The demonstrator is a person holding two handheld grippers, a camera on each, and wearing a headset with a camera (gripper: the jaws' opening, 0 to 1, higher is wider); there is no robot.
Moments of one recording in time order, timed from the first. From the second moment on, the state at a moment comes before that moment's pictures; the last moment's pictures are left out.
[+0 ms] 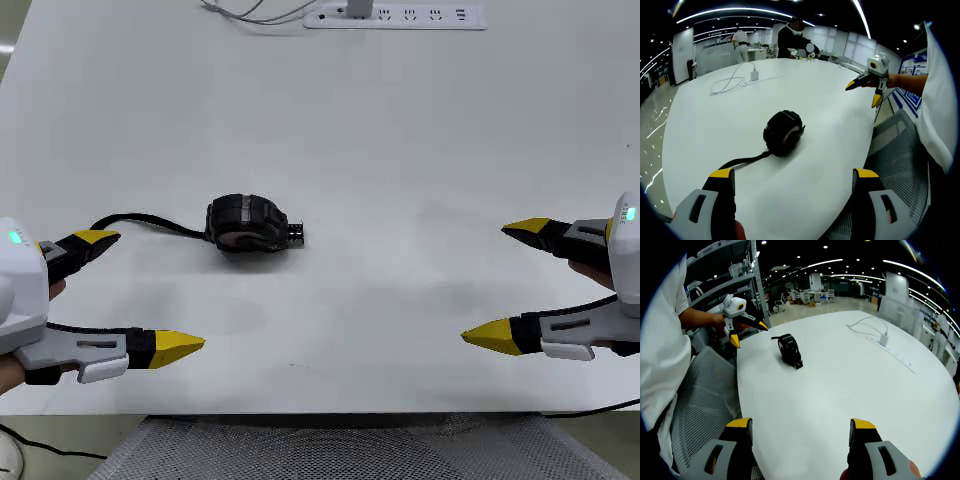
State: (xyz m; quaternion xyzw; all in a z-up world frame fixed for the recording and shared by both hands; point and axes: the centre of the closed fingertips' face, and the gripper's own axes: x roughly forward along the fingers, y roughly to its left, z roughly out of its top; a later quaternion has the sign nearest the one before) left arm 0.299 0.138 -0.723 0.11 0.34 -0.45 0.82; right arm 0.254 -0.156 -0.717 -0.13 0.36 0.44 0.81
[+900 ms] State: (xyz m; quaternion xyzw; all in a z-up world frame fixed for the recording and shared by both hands) left arm 0.300 0.137 -0.723 0.11 0.34 -0.45 0.81; right arm 0.256 -0.155 -0.717 -0.14 0.35 0.44 0.81
